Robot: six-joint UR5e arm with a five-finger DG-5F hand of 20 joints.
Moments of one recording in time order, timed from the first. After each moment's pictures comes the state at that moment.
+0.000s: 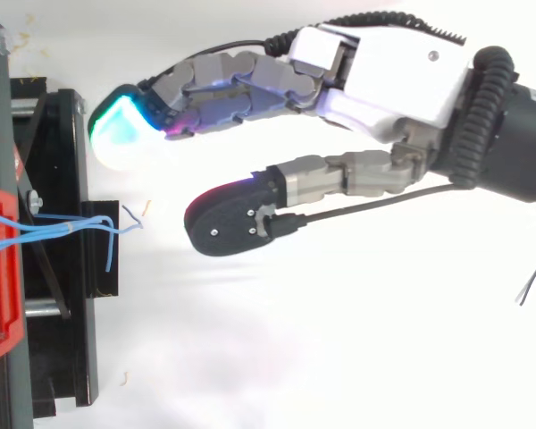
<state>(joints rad) 0.16 -2.23 -1.22 -2.93 -1.11 -0.12</state>
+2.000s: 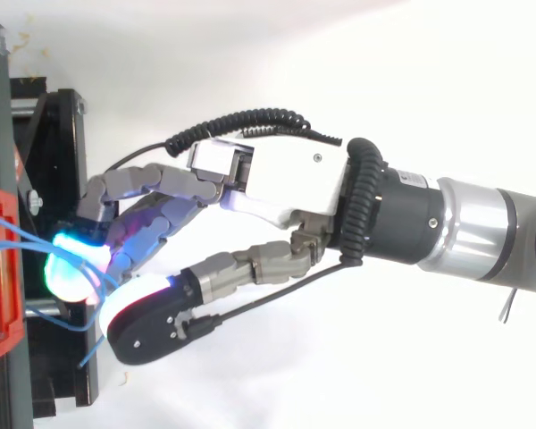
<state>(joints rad) 0.20 -2.39 -1.16 -2.63 -1.20 -0.10</state>
